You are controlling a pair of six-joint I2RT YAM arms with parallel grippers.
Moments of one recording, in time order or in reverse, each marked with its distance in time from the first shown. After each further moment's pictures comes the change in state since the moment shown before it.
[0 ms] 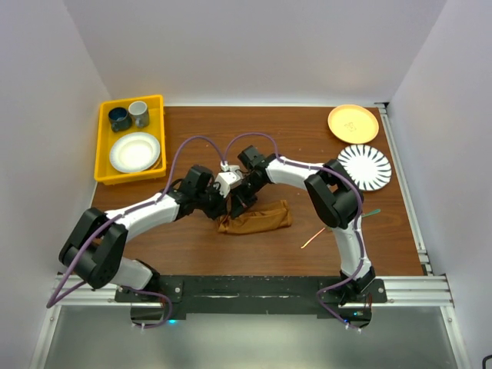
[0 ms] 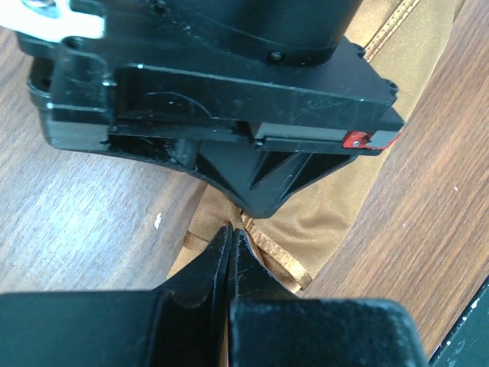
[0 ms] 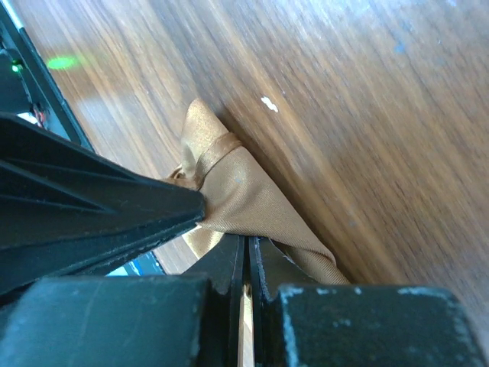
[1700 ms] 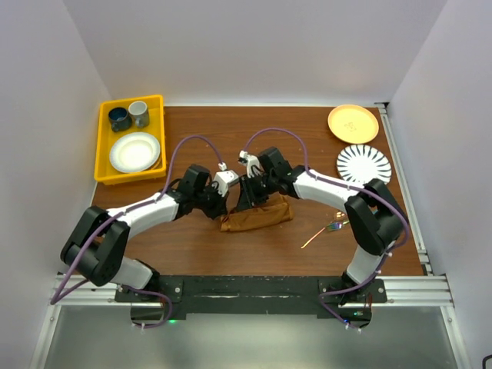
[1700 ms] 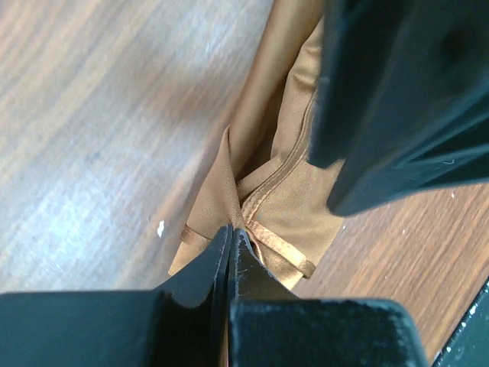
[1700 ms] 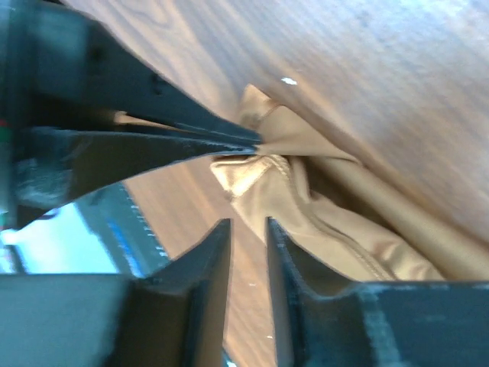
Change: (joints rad) left arm 0.032 0.015 -0.016 0.048 0.043 -0.015; right arm -0.005 -0.394 -0.355 0.309 0.160 0.203
